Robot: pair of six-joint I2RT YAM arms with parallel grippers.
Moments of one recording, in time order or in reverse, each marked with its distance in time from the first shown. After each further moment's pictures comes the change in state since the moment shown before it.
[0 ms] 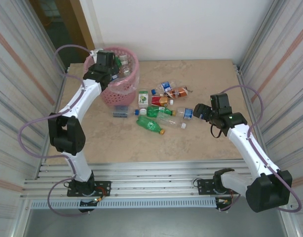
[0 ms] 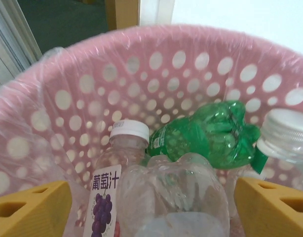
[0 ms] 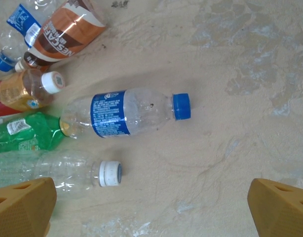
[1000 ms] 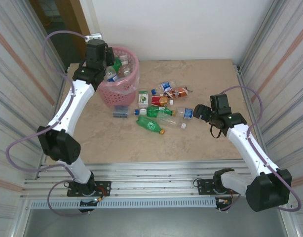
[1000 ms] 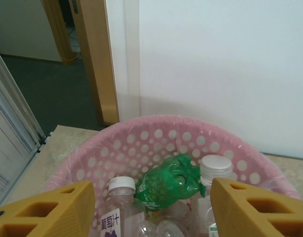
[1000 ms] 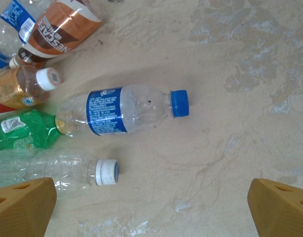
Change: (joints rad) left arm -0.021 -0.108 0.112 -0.007 0.047 0.232; right arm 0.003 0.006 -0.010 0.003 0.000 0.000
